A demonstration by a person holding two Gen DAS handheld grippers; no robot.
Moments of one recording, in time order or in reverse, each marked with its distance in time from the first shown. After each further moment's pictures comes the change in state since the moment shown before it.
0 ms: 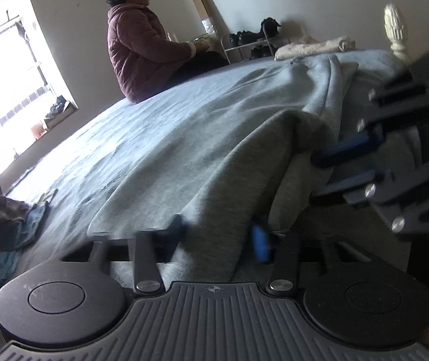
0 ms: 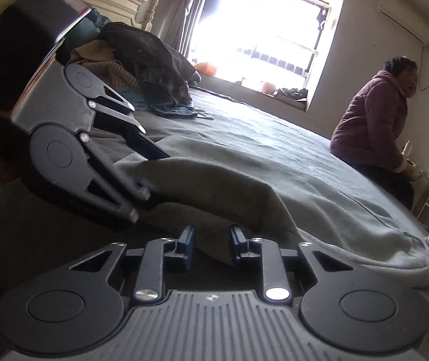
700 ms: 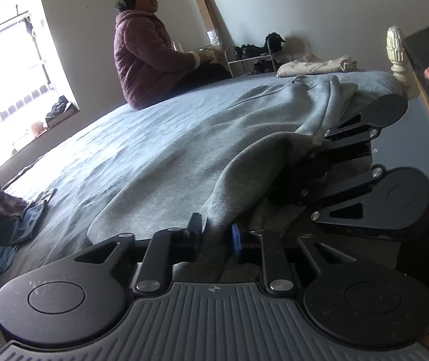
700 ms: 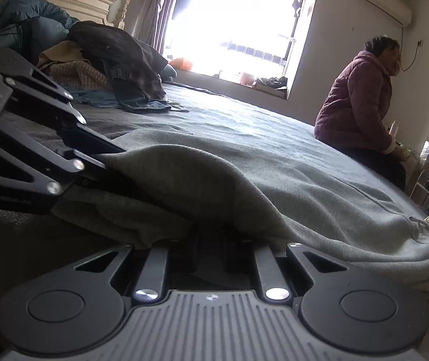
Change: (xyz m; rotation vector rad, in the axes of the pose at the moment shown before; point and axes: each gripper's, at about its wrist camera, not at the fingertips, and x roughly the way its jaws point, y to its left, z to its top) left arm -0.022 -0.001 0.002 -0.046 -0.051 0.003; right arm 0.040 -0.016 -0.007 0.088 0.013 -0.077
